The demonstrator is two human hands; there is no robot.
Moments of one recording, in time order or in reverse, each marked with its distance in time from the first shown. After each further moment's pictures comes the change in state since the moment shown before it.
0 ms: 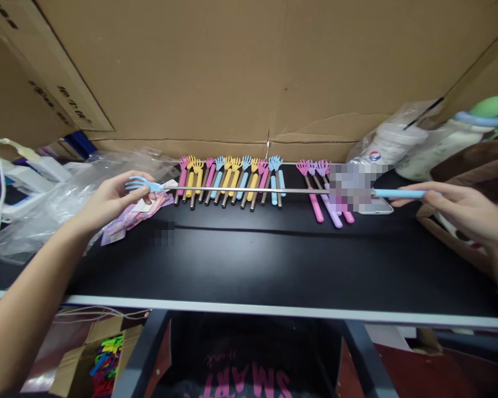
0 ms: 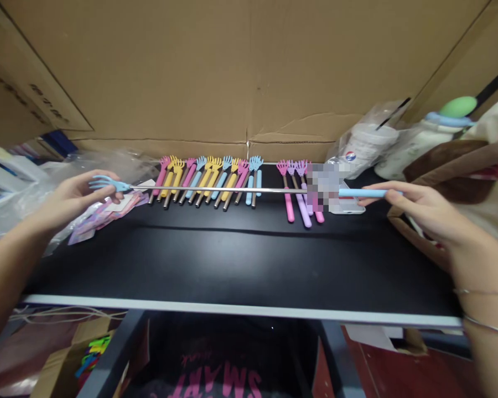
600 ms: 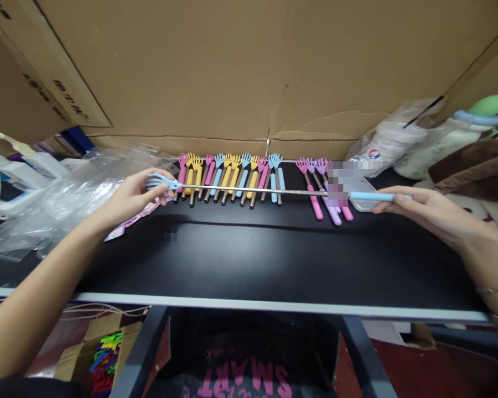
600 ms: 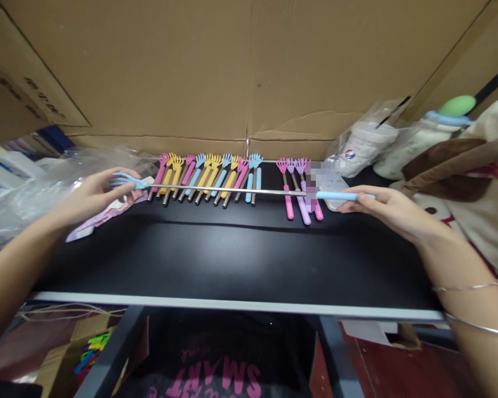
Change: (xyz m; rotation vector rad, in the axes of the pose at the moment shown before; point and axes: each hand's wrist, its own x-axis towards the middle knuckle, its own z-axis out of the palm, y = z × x) left_hand 0.008 0.011 0.026 0.014 -0.091 0.069; right_hand -0.003 -0.009 0.030 0.318 -0.195 0.196
